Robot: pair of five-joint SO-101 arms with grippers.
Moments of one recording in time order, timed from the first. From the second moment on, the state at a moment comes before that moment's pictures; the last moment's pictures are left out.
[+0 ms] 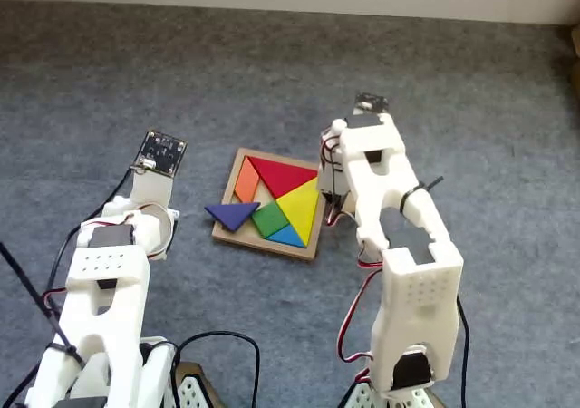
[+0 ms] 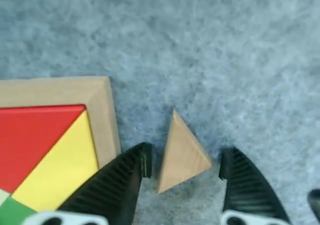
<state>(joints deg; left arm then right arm) -12.1 -35.9 64.6 39.8 -16.6 -16.6 29.8 -6.1 72.2 -21.9</state>
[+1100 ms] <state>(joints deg) -12.1 -35.9 64.6 39.8 -16.6 -20.1 23.5 -10.4 79.8 -21.8</state>
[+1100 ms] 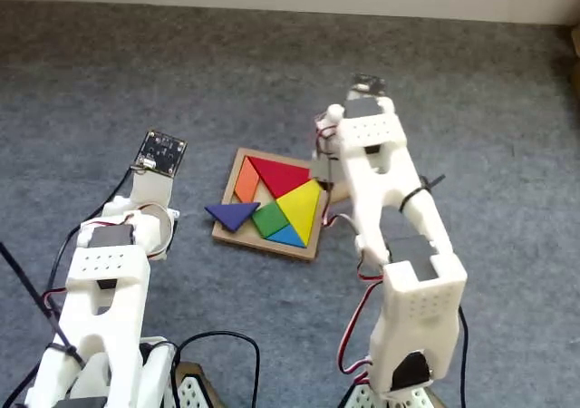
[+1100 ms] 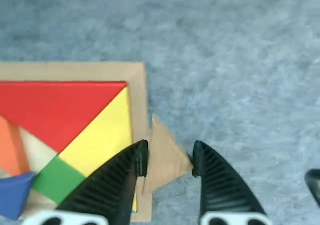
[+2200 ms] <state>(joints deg) -12.1 -35.9 66.1 36.6 -16.6 -36.1 27.3 -10.4 60.0 -28.4</state>
